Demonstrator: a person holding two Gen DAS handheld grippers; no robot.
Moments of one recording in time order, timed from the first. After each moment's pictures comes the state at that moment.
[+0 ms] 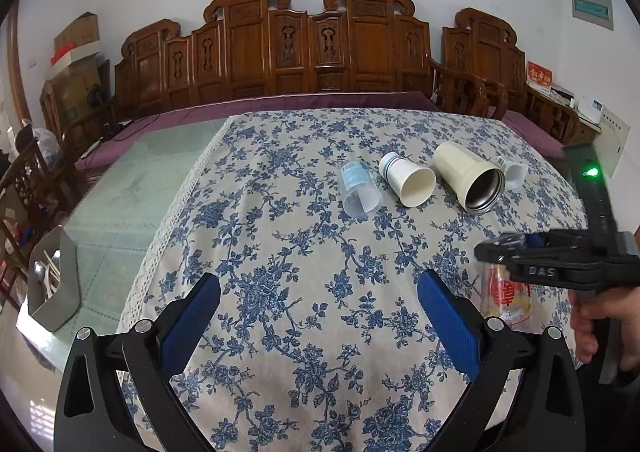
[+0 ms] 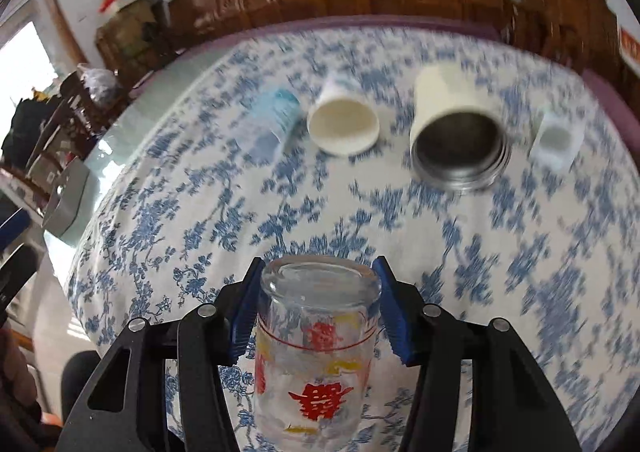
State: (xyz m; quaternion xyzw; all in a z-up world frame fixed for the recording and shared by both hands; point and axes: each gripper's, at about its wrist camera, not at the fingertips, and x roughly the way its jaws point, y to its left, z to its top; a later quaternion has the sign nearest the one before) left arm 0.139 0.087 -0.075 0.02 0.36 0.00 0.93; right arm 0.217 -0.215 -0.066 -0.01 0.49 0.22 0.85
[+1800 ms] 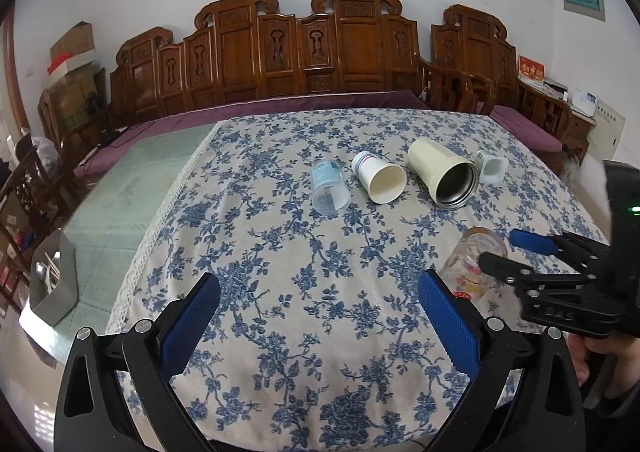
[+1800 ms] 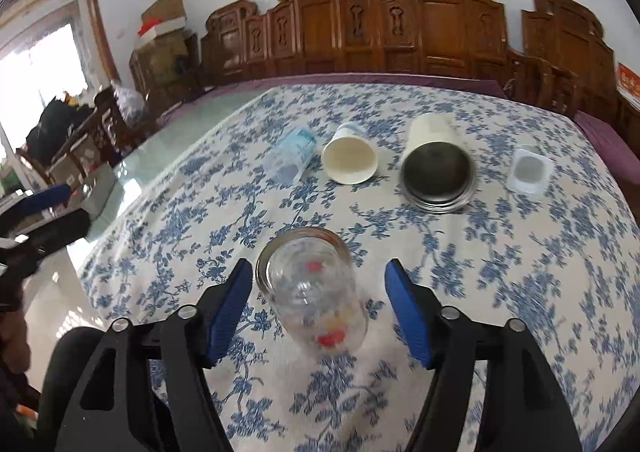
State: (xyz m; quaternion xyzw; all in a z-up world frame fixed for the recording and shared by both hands) left arm 0.119 0.045 -0.066 0.03 0.35 0.00 0.94; right arm 0.157 -0.255 -0.042 0.01 0.40 0.25 0.88
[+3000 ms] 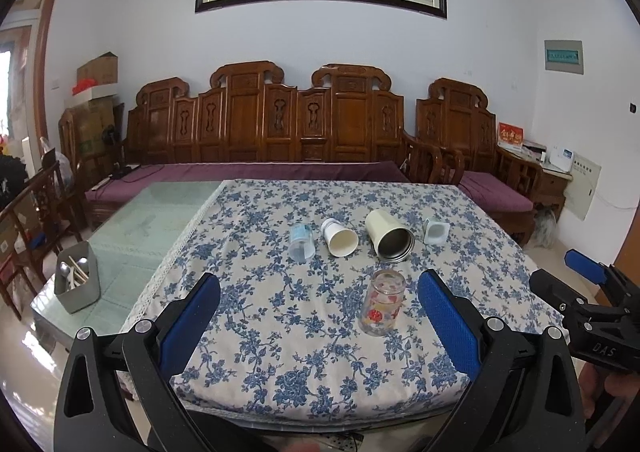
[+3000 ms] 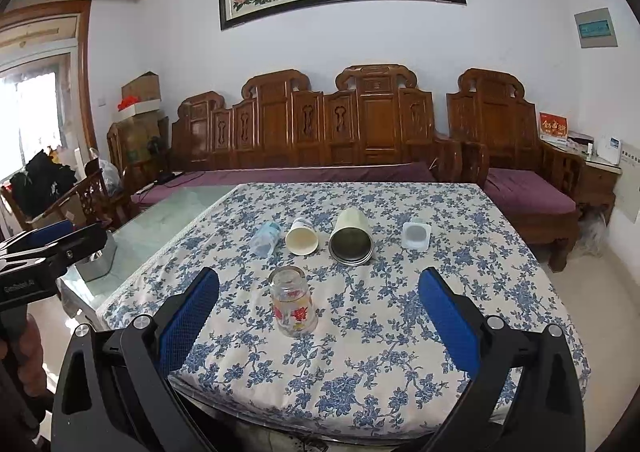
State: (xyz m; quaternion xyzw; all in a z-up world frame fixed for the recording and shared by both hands) left arm -0.018 0.007 0.022 -0.01 0.23 0.00 0.97; right arm -0.012 -0.336 0.088 0.02 0.24 0.15 0.96
